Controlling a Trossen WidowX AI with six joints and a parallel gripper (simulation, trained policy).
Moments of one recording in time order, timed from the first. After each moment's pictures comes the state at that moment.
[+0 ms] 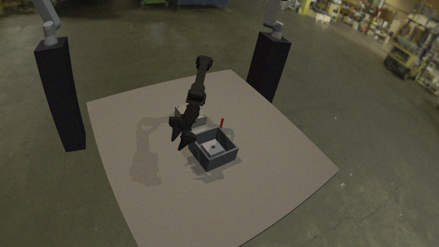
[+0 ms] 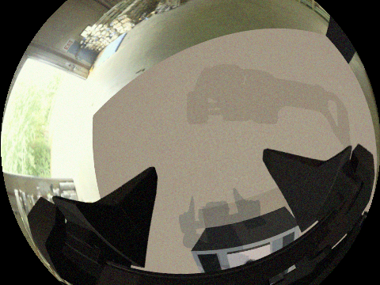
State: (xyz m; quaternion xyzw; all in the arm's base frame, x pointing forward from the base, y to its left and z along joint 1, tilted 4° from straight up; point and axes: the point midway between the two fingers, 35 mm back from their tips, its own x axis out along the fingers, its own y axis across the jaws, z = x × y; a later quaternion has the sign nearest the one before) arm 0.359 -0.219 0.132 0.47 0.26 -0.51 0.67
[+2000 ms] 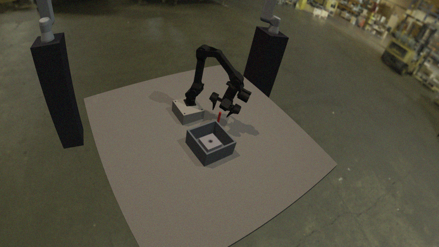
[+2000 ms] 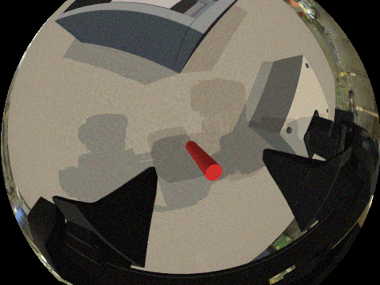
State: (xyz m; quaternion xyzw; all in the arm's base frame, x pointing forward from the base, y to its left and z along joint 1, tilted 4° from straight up) arm 0.146 0.146 0.056 0.21 0.66 -0.29 0.66
